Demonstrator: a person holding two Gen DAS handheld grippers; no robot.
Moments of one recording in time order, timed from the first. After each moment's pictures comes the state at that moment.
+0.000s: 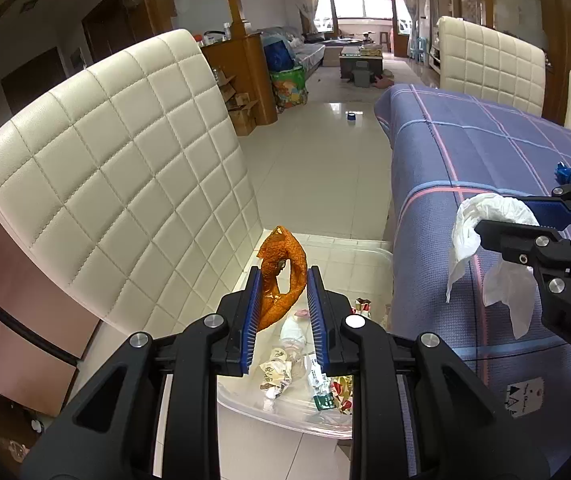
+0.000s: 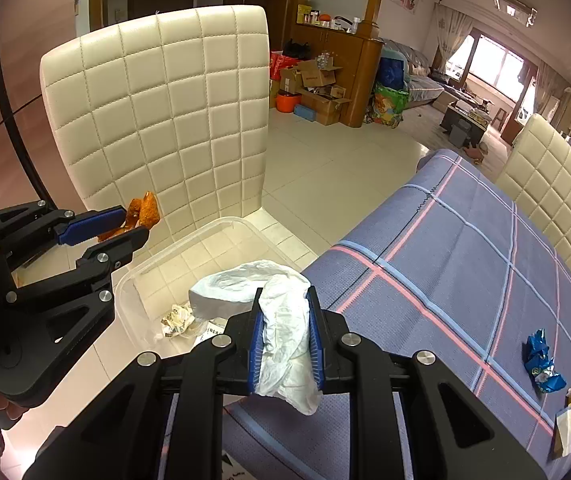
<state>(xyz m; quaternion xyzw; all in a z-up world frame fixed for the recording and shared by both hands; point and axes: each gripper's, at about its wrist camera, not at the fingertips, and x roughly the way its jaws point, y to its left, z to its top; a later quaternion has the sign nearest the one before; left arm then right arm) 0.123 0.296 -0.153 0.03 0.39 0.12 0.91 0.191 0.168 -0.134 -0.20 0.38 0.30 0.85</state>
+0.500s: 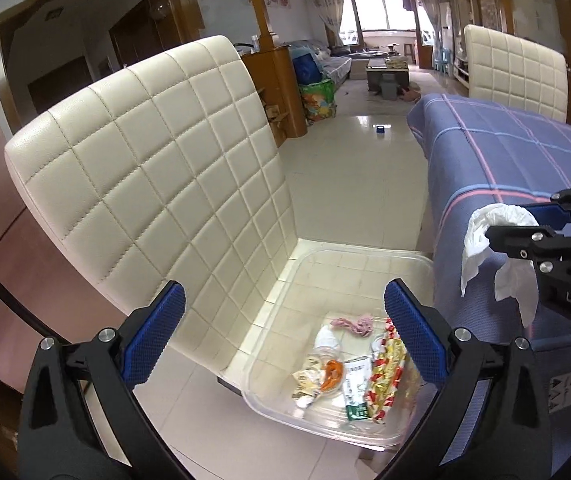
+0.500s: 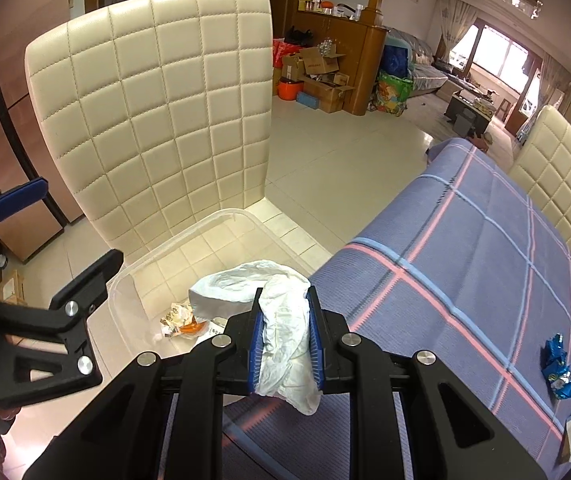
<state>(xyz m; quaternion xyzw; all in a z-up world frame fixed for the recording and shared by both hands) 0.105 0.314 -0.157 0.06 0.36 0.18 0.91 0.206 0.191 -0.155 -0.20 0.40 0.30 0.84</state>
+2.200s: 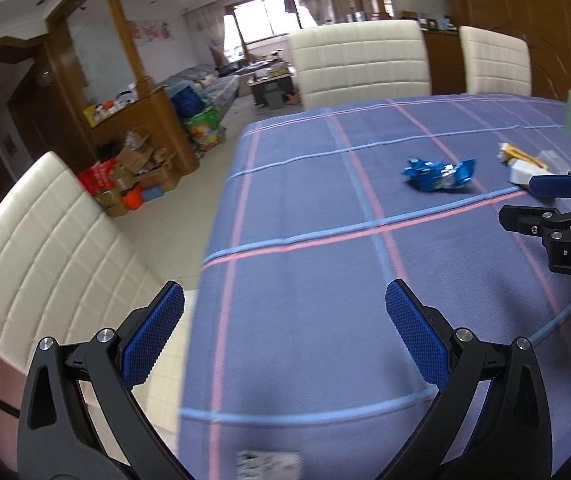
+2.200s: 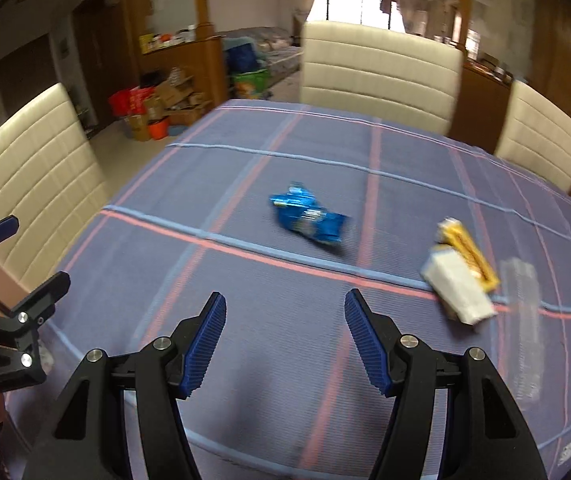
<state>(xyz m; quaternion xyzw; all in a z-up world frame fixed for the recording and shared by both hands) 0.154 0.080 -0.119 0.13 0.36 -0.01 0.92 0.204 -0.128 -0.125 -0.04 0.41 0.10 0.91</state>
